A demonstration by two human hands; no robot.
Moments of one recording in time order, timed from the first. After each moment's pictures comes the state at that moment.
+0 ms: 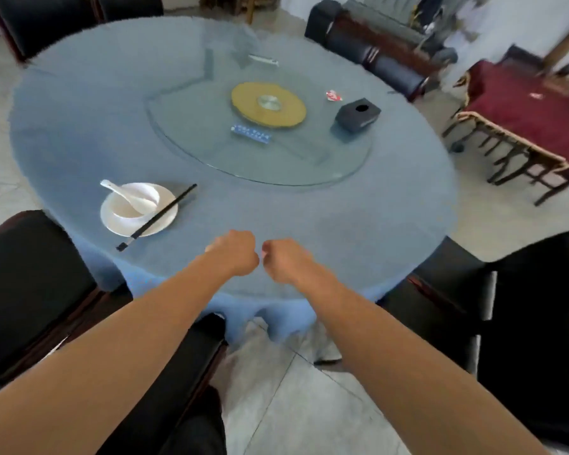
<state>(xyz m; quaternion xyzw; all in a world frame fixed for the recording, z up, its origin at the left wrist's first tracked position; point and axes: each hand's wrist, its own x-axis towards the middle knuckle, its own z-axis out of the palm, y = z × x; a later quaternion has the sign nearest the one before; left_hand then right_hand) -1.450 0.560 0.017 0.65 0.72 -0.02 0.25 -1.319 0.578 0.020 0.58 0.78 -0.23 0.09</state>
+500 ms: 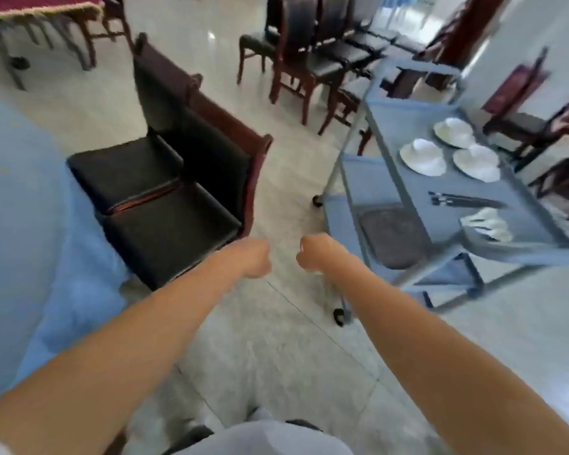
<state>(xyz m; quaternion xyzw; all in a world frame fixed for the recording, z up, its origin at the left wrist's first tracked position) -0.985 0.287 0.046 0.96 0.05 -0.25 0.14 -0.919 0.137 0.047 0.95 0.20 -0.25 0.01</state>
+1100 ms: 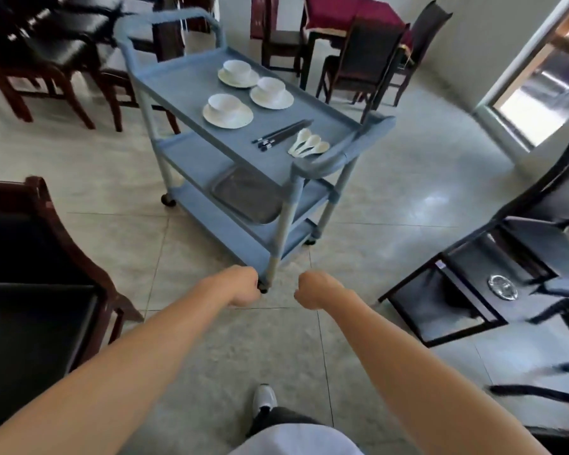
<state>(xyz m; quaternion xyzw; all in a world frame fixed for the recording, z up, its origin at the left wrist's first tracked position) -0.922 0.113 0.011 0.88 -0.29 -0.36 0.04 -1.001 -0.061 -0.010 0.93 -0.17 -0.31 -0.11</state>
